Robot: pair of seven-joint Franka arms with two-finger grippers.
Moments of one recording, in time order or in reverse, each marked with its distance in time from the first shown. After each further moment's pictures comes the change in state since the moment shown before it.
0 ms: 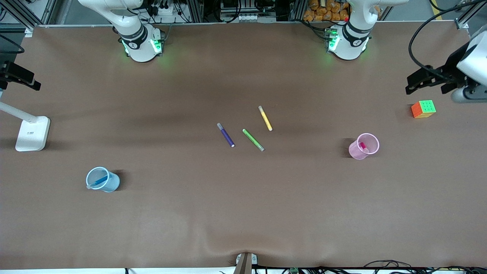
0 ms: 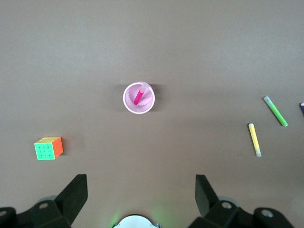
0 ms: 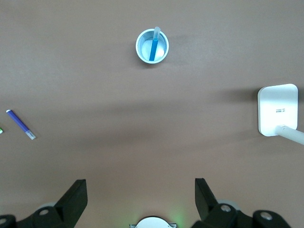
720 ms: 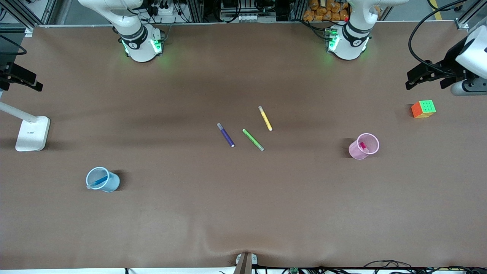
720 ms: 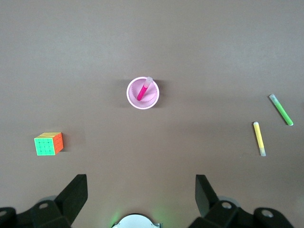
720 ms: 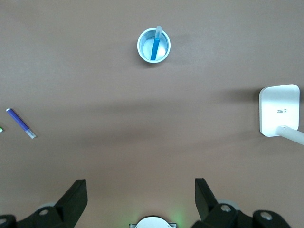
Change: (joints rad) left arm 0.007 -0.067 0.009 -0.116 0.000 0.052 0.000; right arm 0.006 0.005 0.001 0.000 0.000 0.000 0.000
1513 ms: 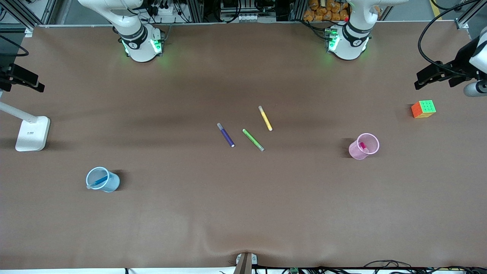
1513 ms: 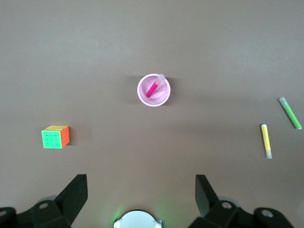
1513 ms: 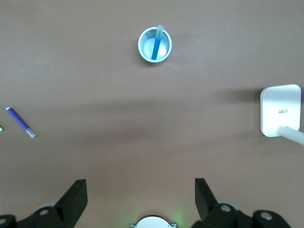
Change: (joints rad) left arm 0.031 0.000 0.013 0.000 0.025 -0.018 -0.001; right arm 0.004 0.005 0.000 0.000 0.000 0.000 0.000
